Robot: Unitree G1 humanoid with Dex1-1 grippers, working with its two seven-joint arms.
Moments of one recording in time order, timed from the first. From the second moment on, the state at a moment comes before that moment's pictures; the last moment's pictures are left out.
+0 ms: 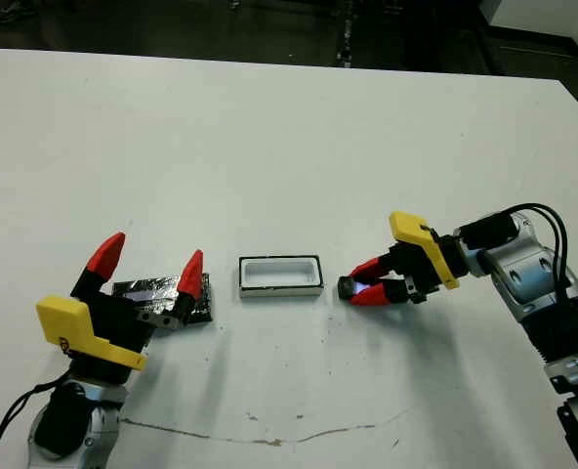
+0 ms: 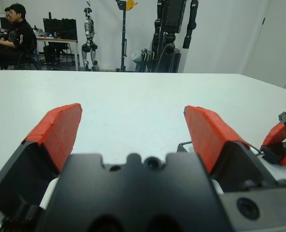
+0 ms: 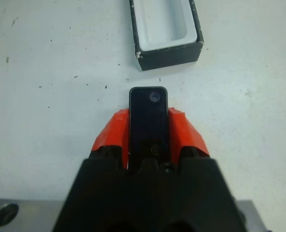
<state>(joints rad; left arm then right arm) 0.36 0.21 0.05 -0.54 -0.28 0.00 -0.23 -0.62 -0.63 0.38 0.35 0.10 0.29 1.44</state>
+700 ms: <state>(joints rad) 0.36 0.21 0.04 -0.54 -0.28 -0.01 -0.23 -0.69 -0.60 0.21 0.42 0.27 0.34 1.44</state>
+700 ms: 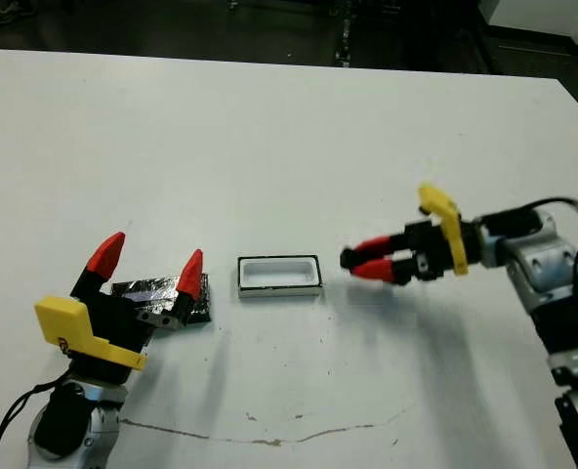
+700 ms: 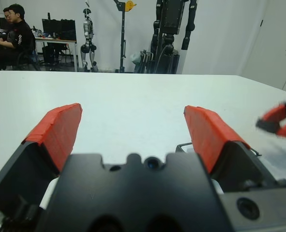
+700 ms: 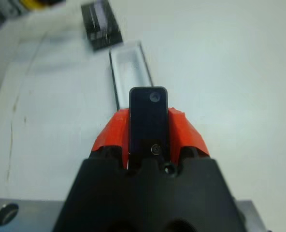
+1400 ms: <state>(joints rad) 0.36 0.21 0.04 -0.54 -0.27 -0.01 -0.23 -0.82 -0.38 0.30 0.55 0.27 0.38 1.48</state>
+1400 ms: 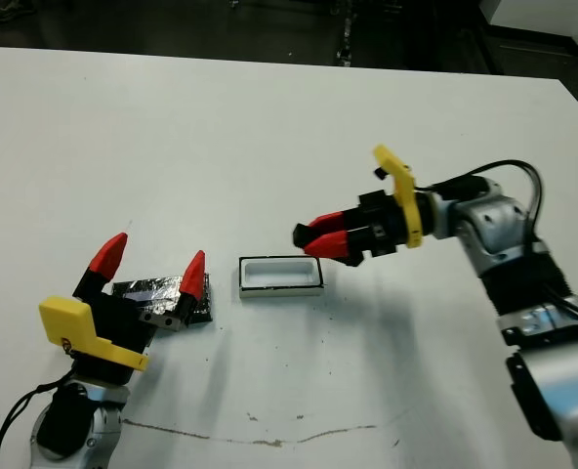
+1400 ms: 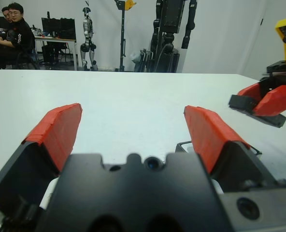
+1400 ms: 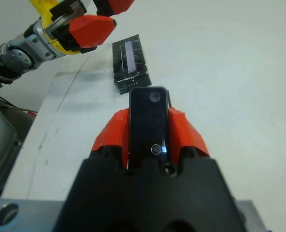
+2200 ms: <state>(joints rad) 0.35 0.21 0.04 -0.53 -0.27 -0.01 -0.23 -0.89 -0.27 0.33 0.64 0.15 0.31 1.41</state>
